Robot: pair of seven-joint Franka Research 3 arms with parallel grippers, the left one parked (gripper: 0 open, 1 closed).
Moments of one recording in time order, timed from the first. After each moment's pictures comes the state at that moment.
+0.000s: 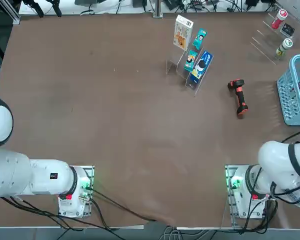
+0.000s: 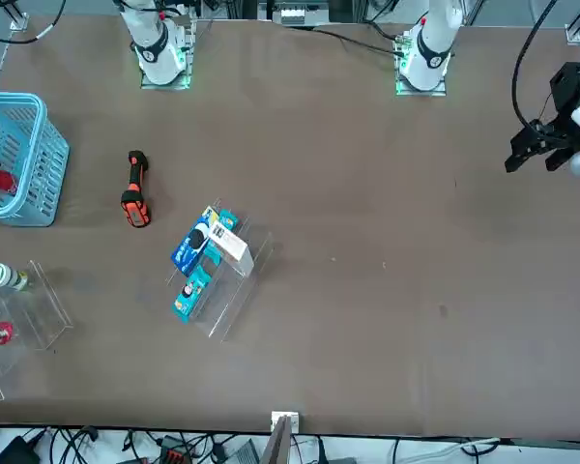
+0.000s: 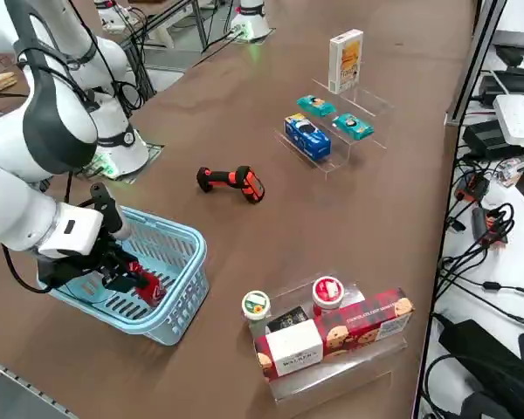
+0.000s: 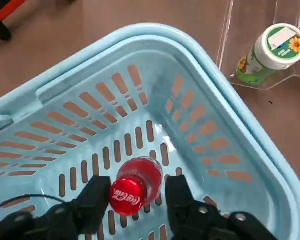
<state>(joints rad) -0.76 0.35 -0.11 -1.81 0.34 2.02 -2.04</state>
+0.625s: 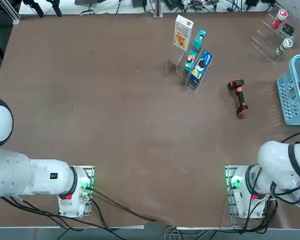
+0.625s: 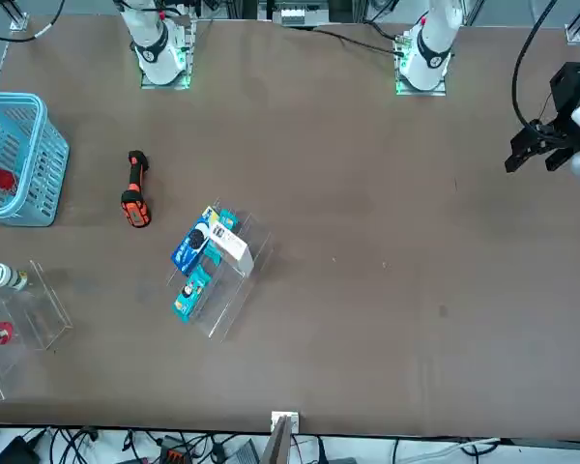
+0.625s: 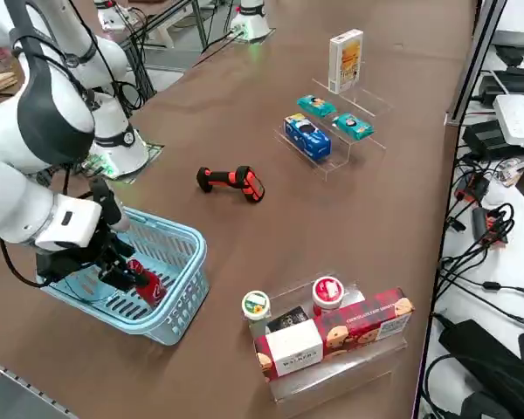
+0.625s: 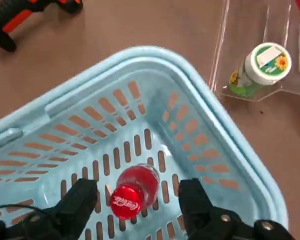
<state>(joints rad) -0.76 0.32 -0.10 -1.80 0.35 1.97 -2.02</state>
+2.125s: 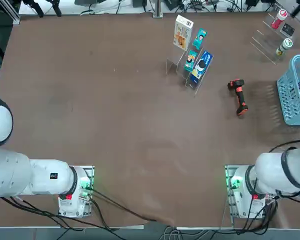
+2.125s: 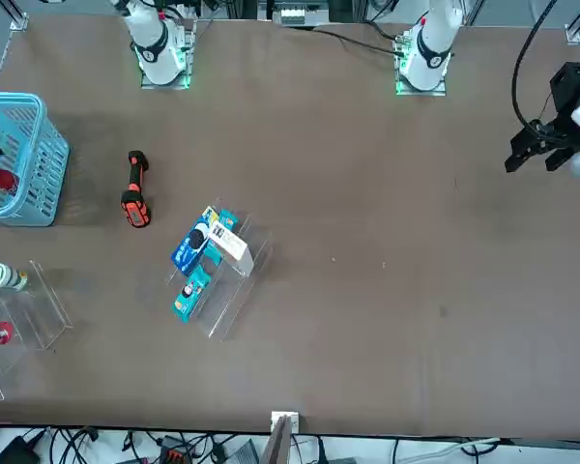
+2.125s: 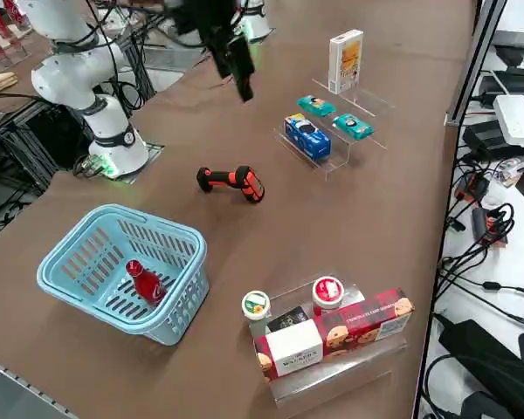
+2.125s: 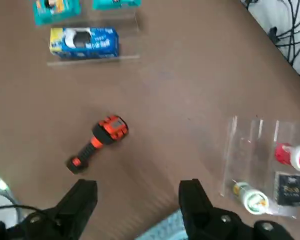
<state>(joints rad) -0.17 0.10 -0.07 -1.49 0.14 1.57 -1.12</state>
